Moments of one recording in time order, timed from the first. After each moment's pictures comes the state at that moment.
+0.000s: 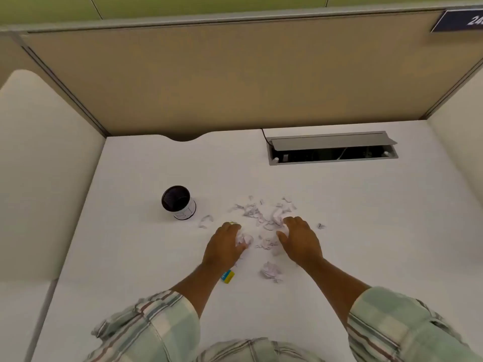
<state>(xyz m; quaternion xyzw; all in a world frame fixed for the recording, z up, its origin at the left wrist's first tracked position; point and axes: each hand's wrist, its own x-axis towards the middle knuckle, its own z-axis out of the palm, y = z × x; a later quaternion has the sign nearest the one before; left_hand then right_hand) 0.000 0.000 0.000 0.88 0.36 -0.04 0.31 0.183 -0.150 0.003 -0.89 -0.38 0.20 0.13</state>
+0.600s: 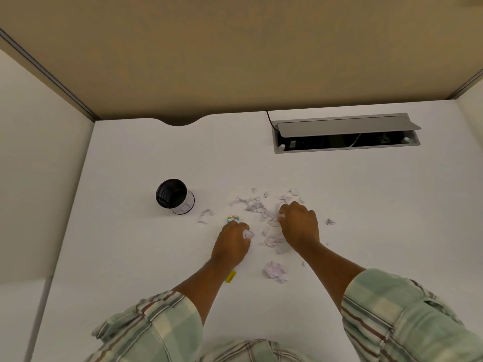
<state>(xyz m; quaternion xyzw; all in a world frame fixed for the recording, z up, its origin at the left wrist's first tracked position) 0.026 0.004 -0.027 0.84 0.39 -0.04 0.37 0.205 -0.101 -0.016 -0.90 -0.41 0.14 0.04</state>
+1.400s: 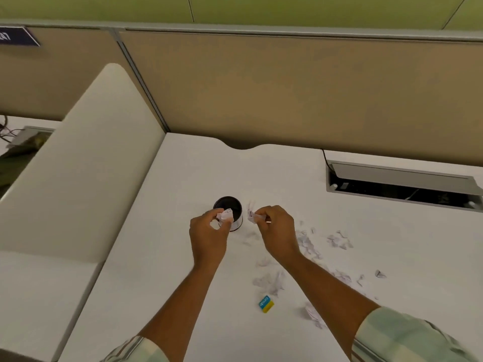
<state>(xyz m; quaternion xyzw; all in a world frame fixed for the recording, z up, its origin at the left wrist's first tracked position) -0.067 0.109 0.053 0.64 0.61 0.30 0.37 0.093 0.041 0.056 -0.77 -0.41 0.26 0.41</state>
